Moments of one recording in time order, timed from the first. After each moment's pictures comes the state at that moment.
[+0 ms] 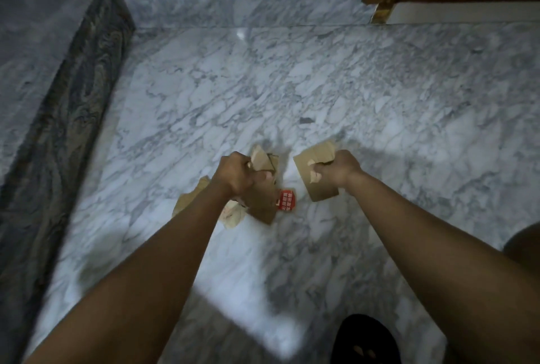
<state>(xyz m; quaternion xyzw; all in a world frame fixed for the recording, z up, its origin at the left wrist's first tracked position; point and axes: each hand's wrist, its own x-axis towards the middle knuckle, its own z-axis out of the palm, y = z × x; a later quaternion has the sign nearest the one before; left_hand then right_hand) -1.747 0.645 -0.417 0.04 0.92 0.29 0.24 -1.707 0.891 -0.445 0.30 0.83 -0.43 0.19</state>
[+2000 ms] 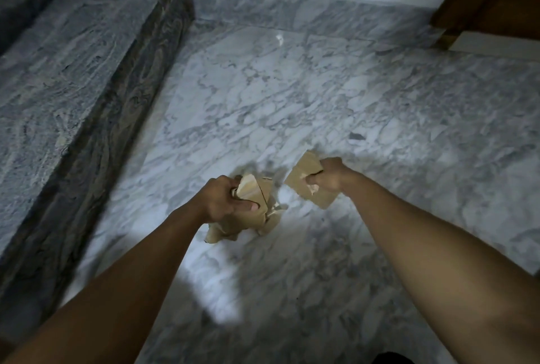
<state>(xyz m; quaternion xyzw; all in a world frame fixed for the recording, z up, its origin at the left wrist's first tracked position) -1.724 0.494 -0.417 0.05 0.89 0.35 0.29 -1.768 0.776 -0.440 0.14 0.89 -0.26 0.35</state>
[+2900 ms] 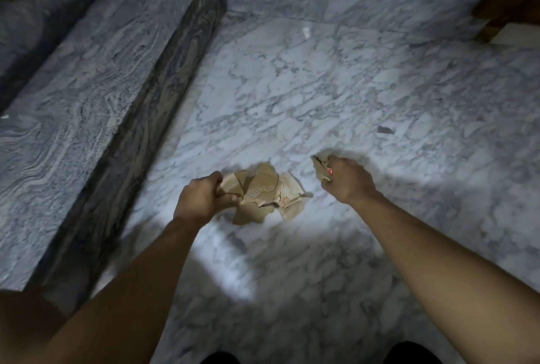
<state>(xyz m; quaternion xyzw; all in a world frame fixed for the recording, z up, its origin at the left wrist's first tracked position) -1.682 0.425 -0.429 -0.05 0.97 0.21 0.13 -1.725 0.745 -0.444 0.01 0.98 -0.14 0.17</state>
